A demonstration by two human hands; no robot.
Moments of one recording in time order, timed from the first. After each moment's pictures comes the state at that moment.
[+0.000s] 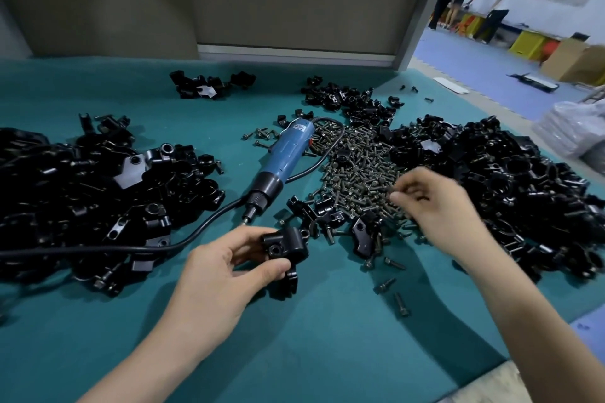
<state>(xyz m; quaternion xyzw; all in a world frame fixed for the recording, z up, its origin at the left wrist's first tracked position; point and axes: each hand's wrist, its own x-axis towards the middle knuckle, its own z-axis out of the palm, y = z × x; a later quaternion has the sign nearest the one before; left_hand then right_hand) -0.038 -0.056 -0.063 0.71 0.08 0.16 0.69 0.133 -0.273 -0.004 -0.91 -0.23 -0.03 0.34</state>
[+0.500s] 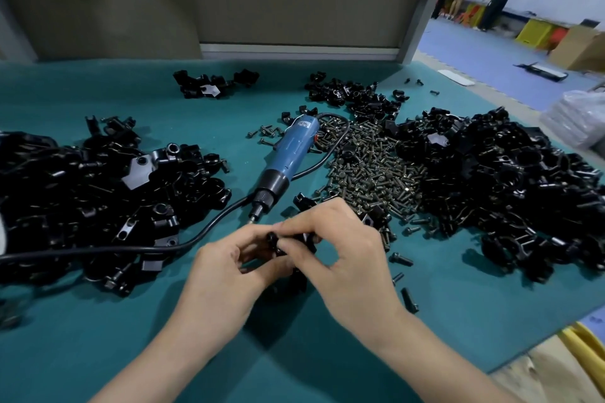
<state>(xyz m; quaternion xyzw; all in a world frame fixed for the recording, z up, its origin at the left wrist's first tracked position) -0.038 -0.055 -0.060 0.73 0.06 0.18 0.66 0.030 -0.191 -0.028 -0.74 -0.45 -0.15 0.48</state>
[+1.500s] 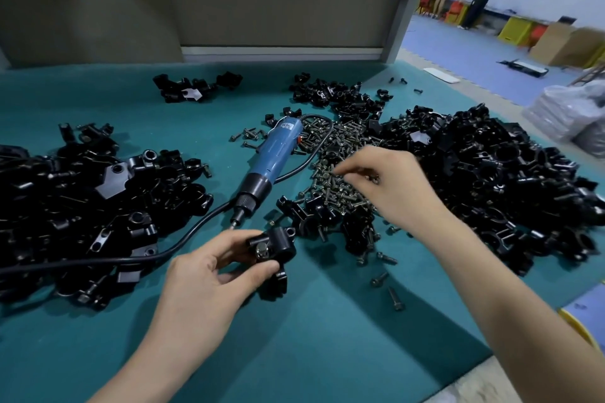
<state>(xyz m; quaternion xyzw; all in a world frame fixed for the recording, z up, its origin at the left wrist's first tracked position) -0.041 -0.063 -0.053 0.73 0.10 0.21 0.64 0.133 -0.232 0.008 -0.89 -0.36 -0.08 0.27</state>
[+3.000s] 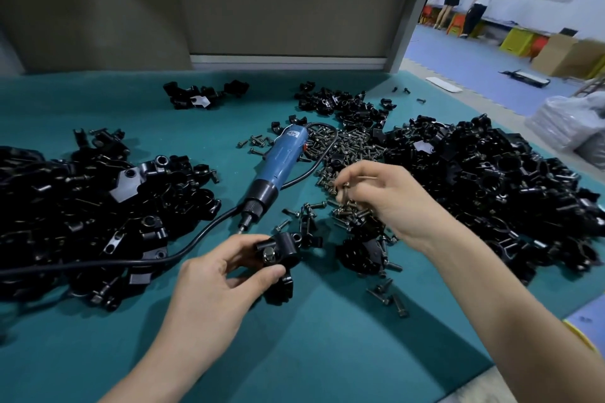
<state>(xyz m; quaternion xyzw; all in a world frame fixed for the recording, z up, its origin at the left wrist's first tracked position) -0.040 -0.060 -0.060 0.73 0.10 0.21 0.64 0.123 -0.230 0.009 -0.77 -0.24 0.19 0.57</state>
